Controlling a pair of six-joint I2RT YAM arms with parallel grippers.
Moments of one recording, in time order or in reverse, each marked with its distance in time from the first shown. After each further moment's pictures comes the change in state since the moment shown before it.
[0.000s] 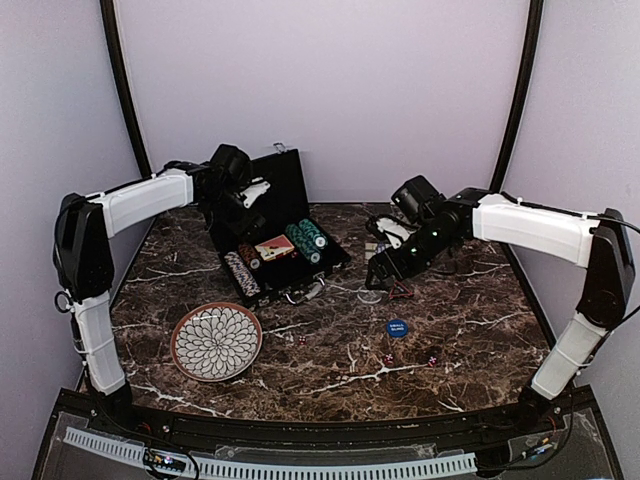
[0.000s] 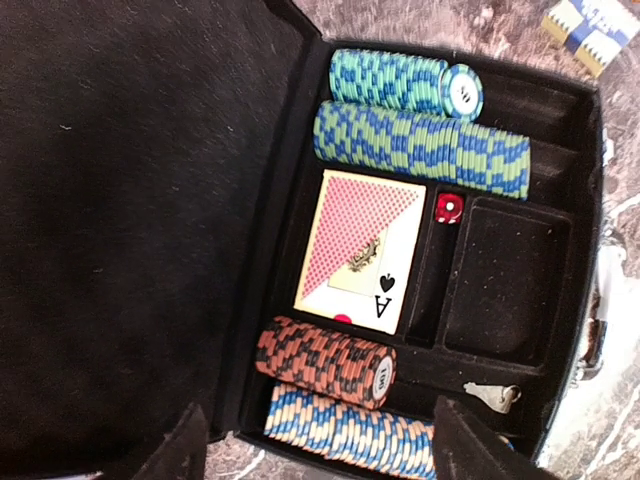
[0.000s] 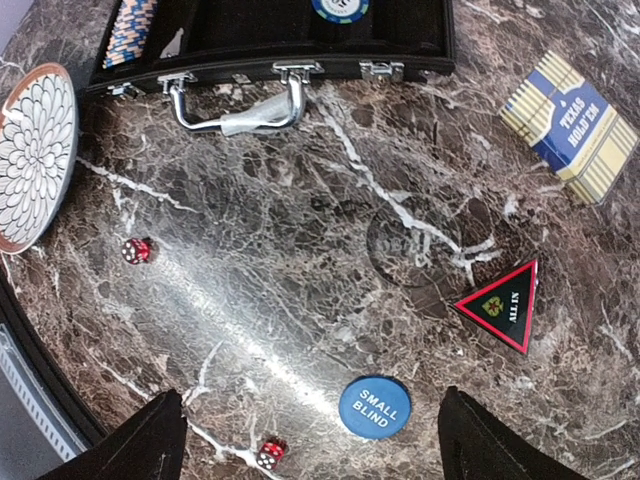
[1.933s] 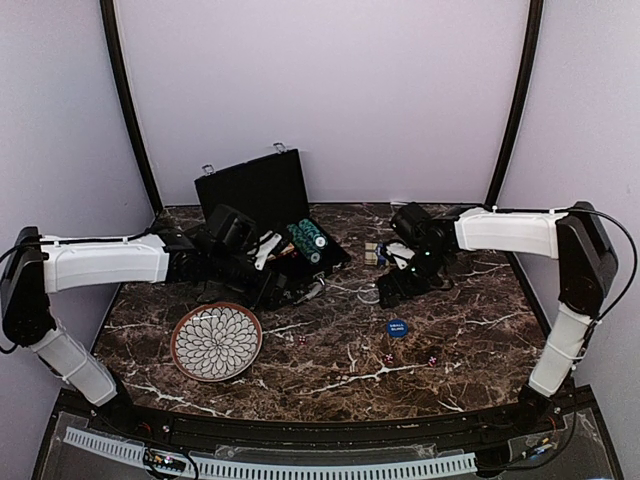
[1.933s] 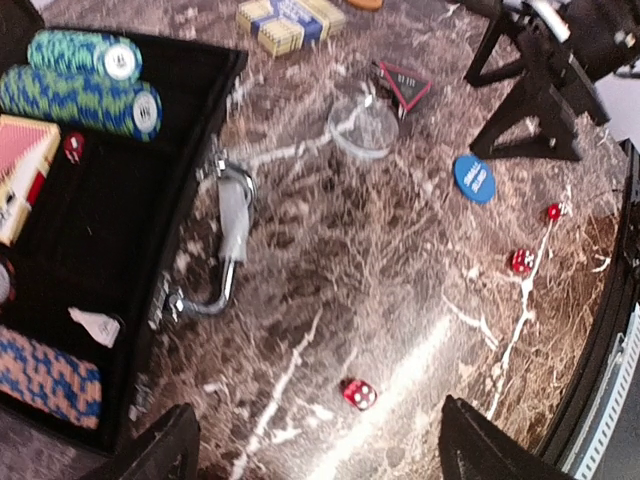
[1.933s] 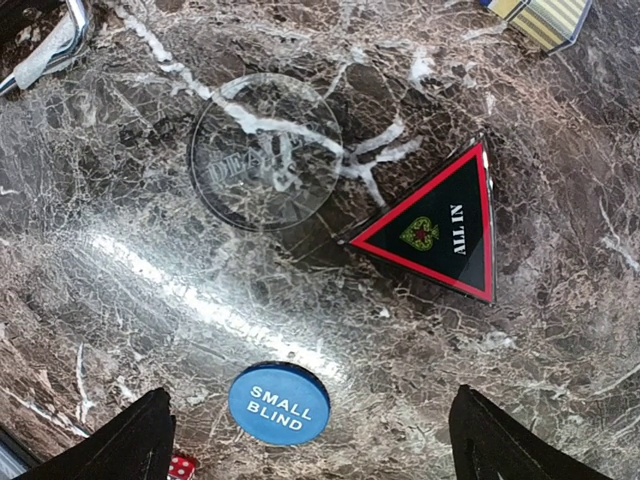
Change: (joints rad) left arm -0.291 -0.439 -0.671 0.384 0.282 -0.514; right arm -0.047 0.120 -0.089 -0.003 0.139 0.077
